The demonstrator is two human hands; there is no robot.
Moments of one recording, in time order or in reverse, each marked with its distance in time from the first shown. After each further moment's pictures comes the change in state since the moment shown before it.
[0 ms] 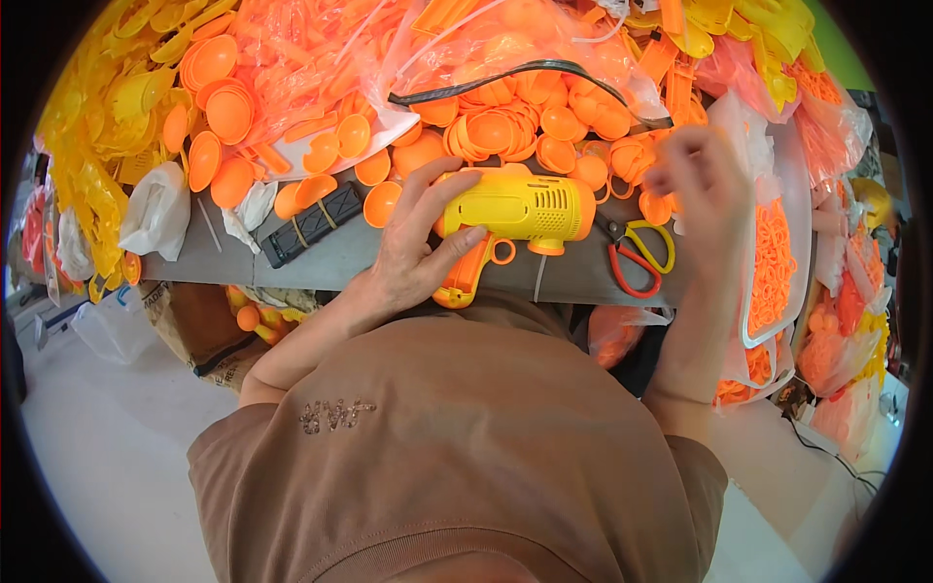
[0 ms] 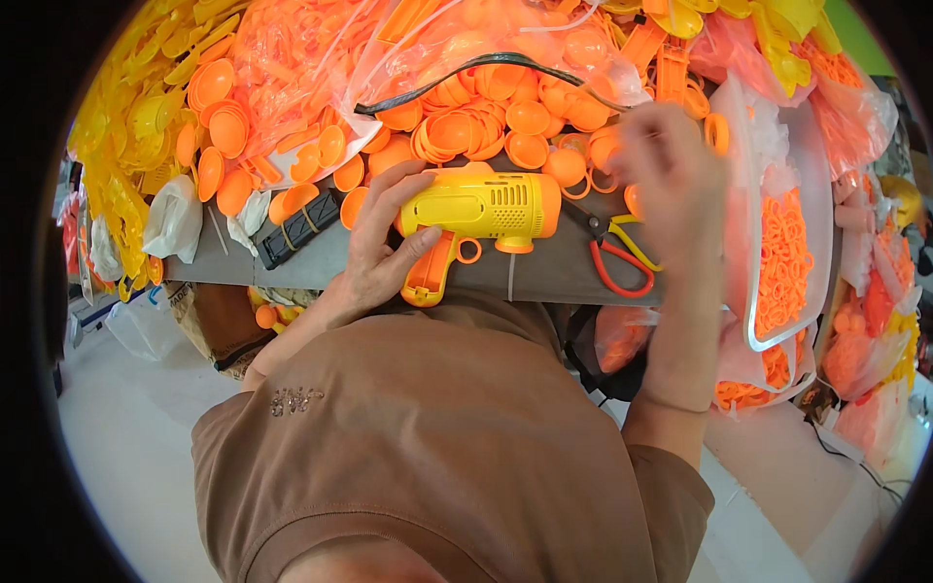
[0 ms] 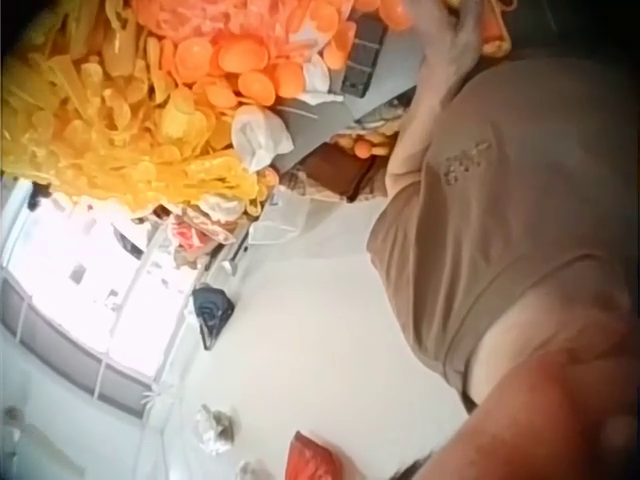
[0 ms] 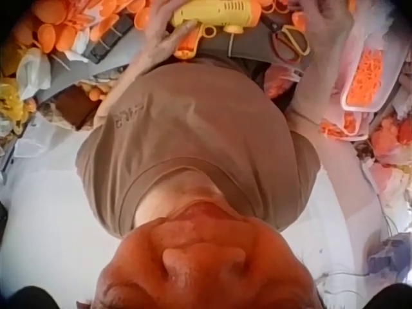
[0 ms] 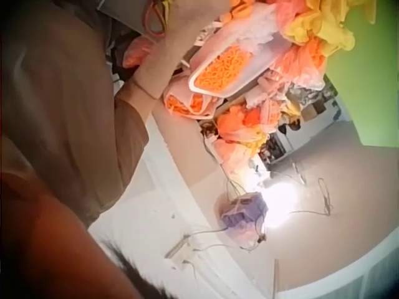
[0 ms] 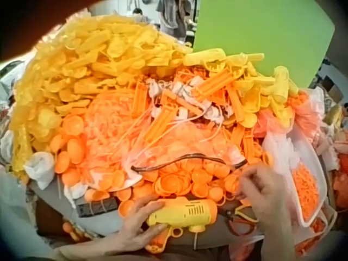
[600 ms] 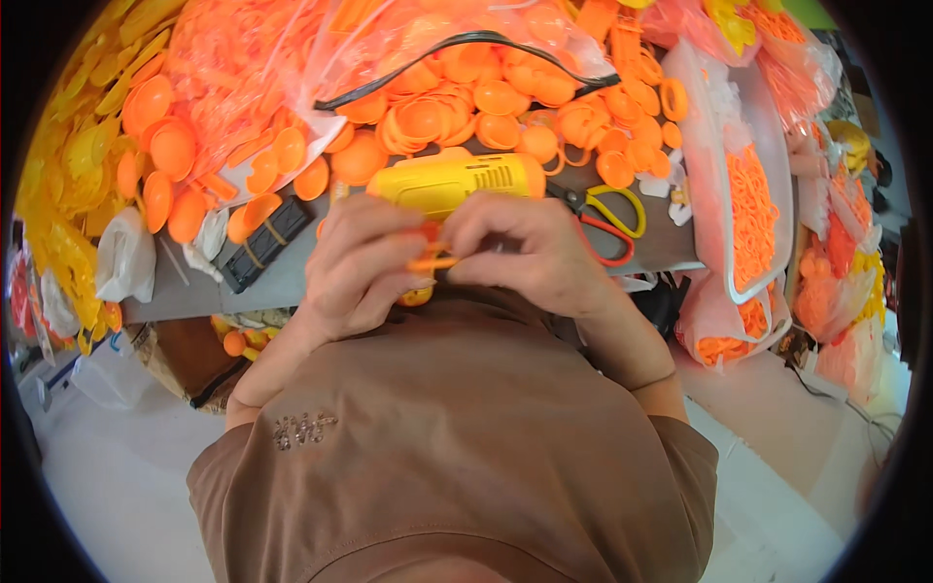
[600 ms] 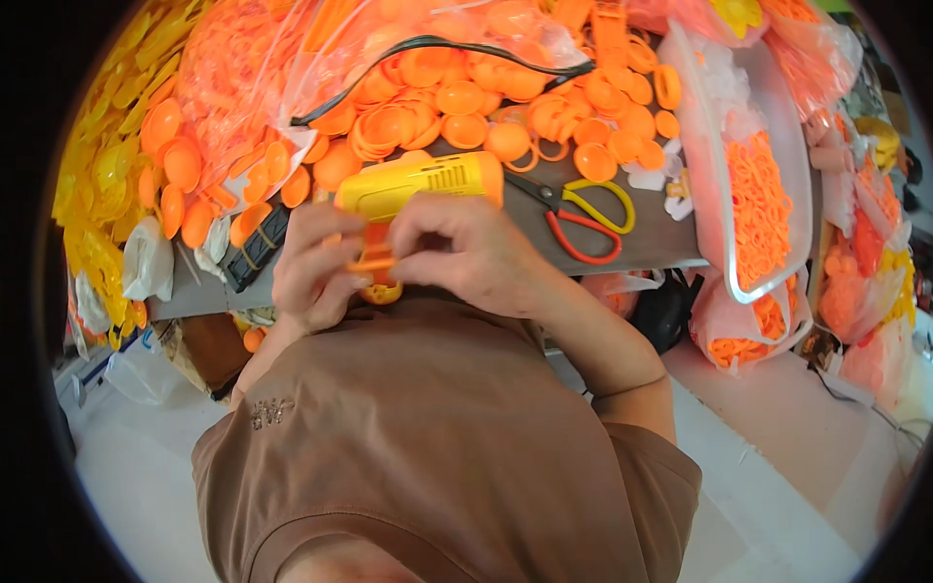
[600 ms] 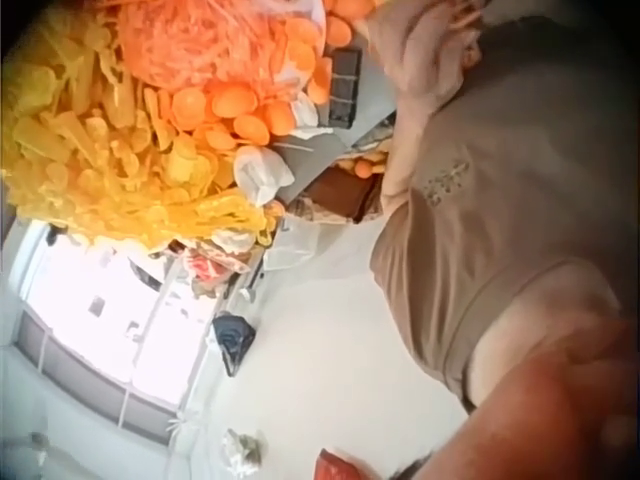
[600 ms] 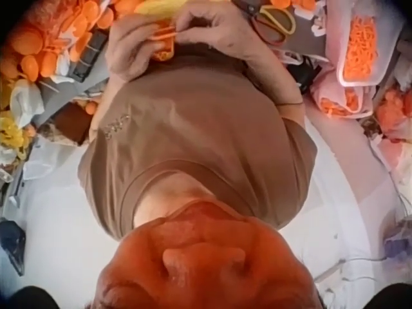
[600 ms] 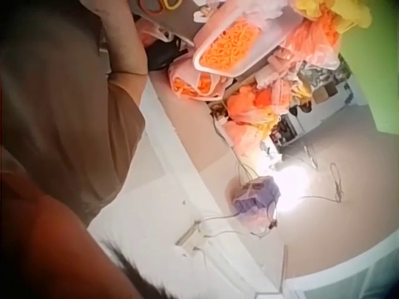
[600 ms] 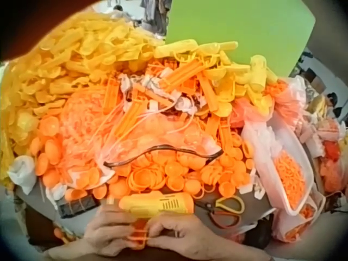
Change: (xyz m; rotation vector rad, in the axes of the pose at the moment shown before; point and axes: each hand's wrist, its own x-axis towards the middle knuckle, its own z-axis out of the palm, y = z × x) left_hand 0.014 0.024 -0.020 0.010 -0.002 0.506; right_hand -0.055 -0.007 0.060 0.694 -0.635 0.102
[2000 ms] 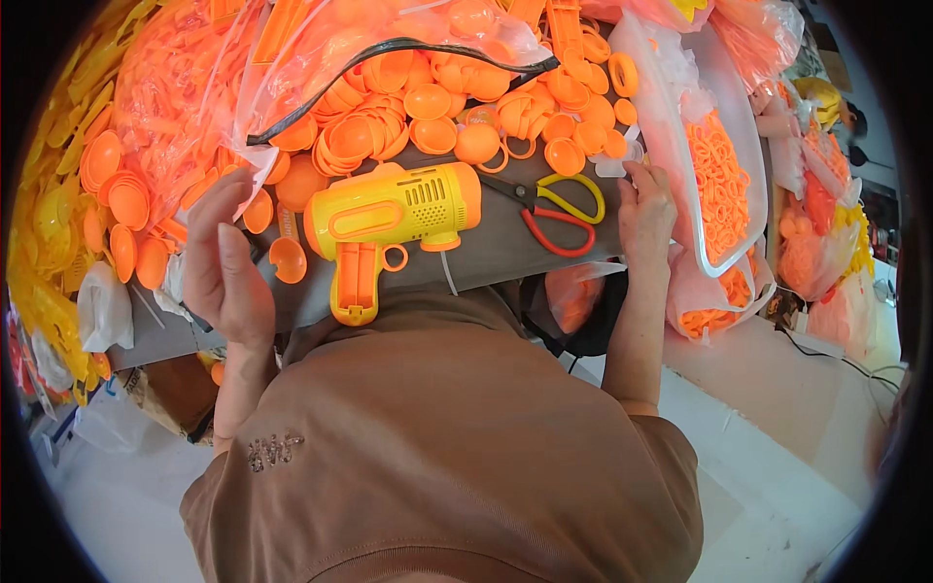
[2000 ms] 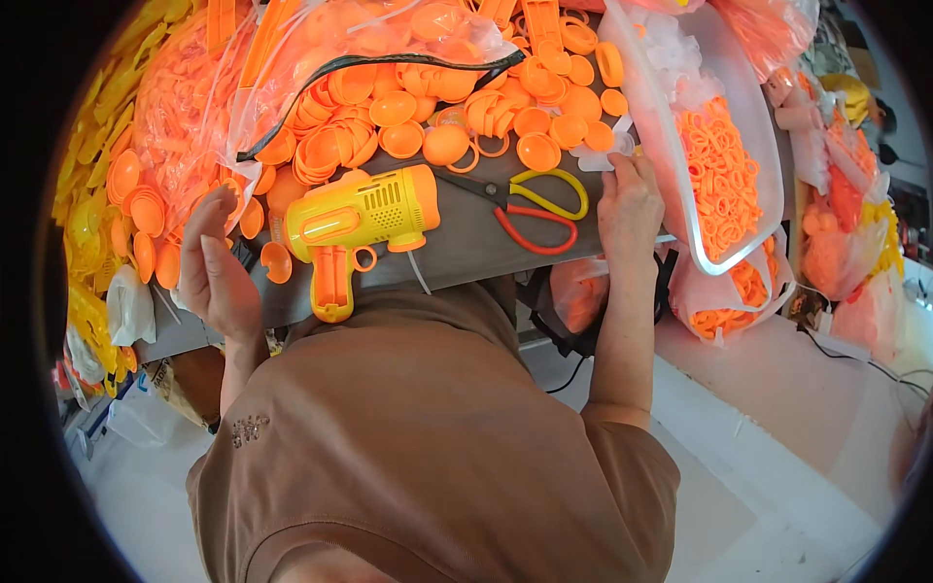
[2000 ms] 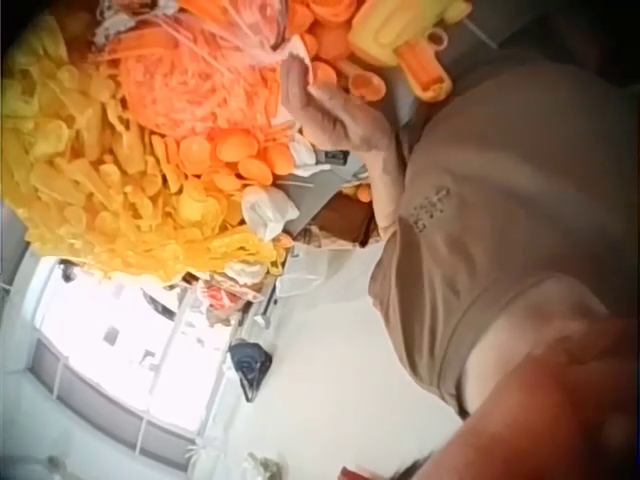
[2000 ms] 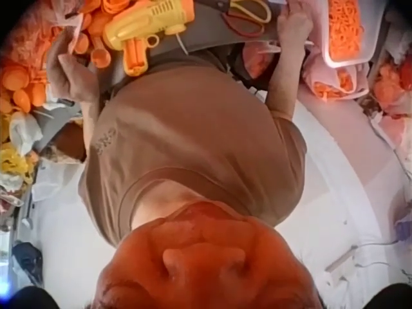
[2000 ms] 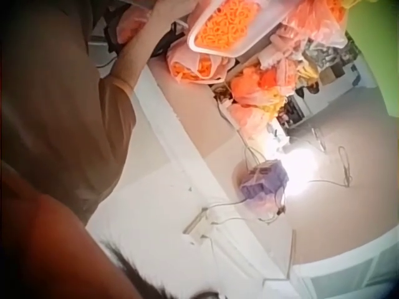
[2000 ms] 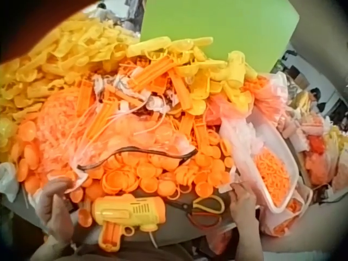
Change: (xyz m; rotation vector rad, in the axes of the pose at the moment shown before) left_hand -0.002 -0.021 -0.019 0.005 0.336 -0.395; right_hand -0.100 0.047 -0.128 -1.417 0.970 0.173
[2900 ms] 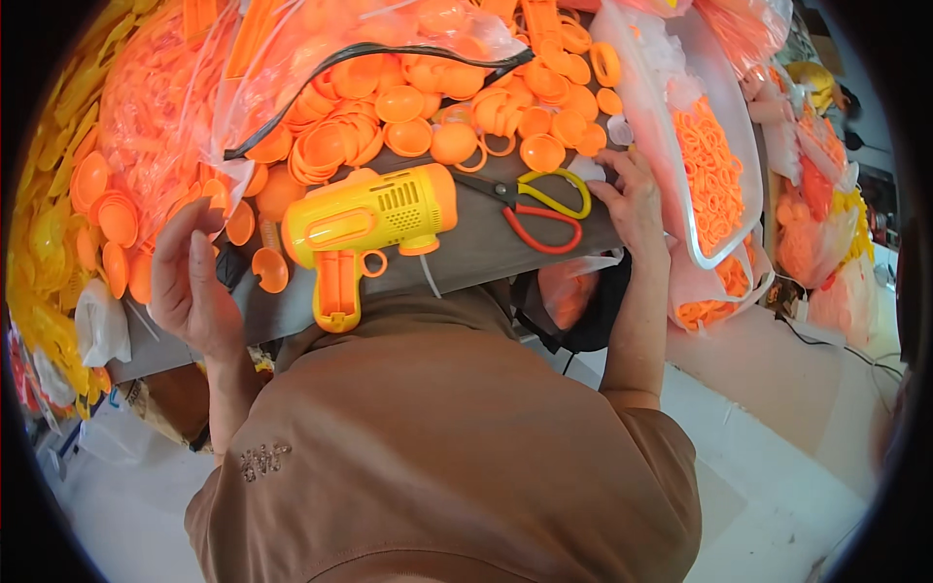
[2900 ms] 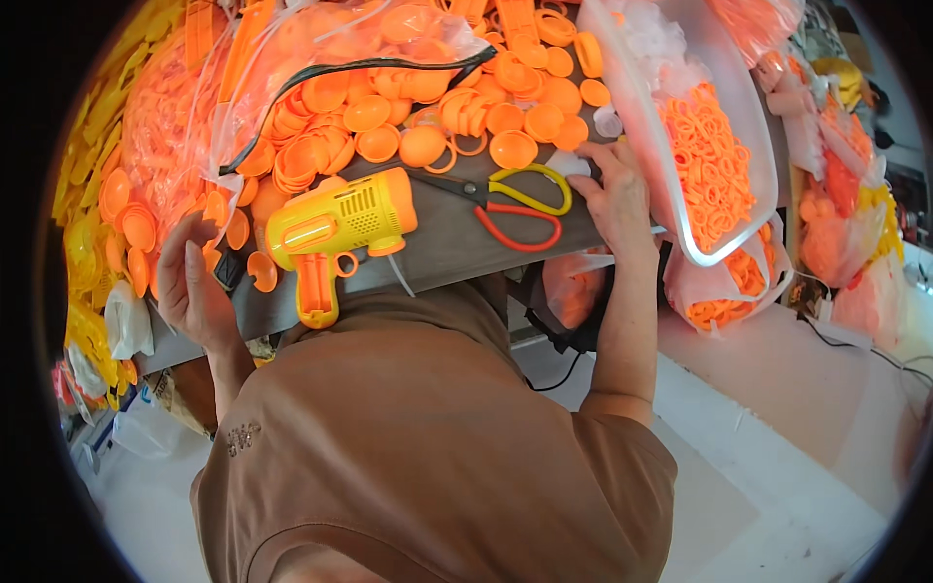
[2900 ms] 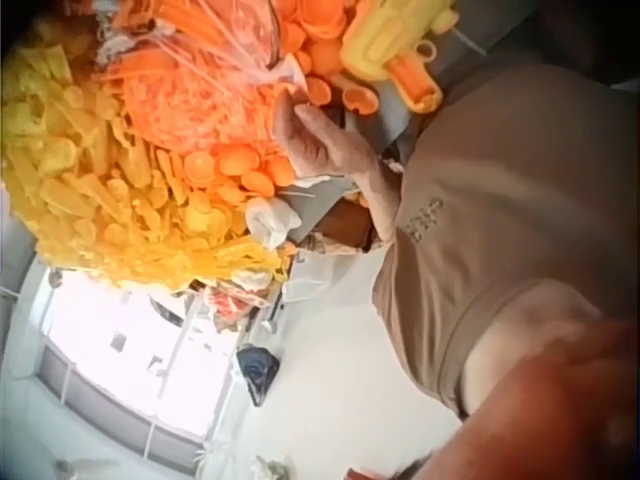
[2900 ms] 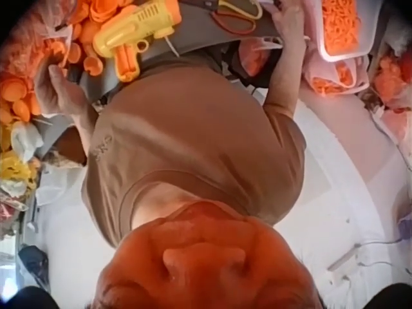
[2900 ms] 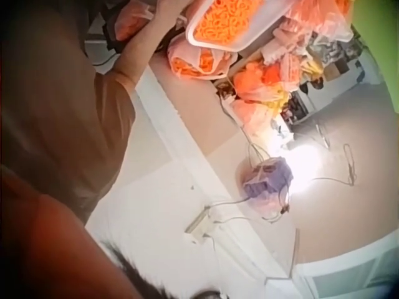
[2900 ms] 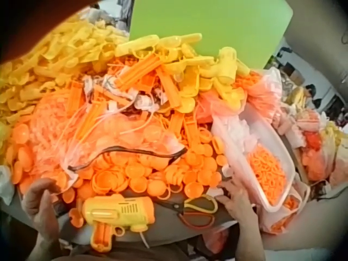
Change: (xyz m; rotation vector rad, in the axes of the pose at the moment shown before) left_hand 0.003 0.005 -0.010 0.001 0.083 -0.085; right_hand 0.009 0.019 0.000 0.293 -0.218 -0.009
